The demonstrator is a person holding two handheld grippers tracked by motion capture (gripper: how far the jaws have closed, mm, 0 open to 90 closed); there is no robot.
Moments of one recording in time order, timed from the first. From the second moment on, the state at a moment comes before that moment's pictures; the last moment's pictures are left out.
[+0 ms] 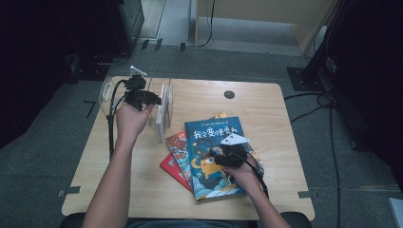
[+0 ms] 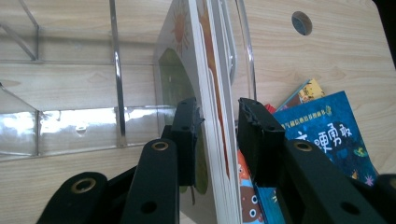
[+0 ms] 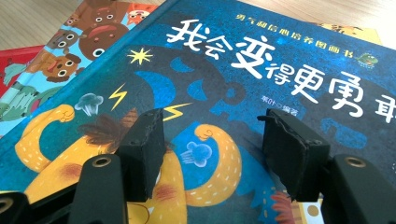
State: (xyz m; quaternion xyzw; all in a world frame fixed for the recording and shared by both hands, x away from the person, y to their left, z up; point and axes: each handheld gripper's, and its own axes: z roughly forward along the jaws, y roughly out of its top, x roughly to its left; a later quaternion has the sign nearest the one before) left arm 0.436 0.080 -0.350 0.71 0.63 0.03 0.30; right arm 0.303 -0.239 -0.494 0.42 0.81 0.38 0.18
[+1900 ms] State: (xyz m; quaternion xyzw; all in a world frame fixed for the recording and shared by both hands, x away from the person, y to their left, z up) left arm 0.343 0.058 -0.415 0.78 0.52 -0.04 0.34; right arm 0.304 -0.305 -0.483 0.49 0.77 0.39 0.16
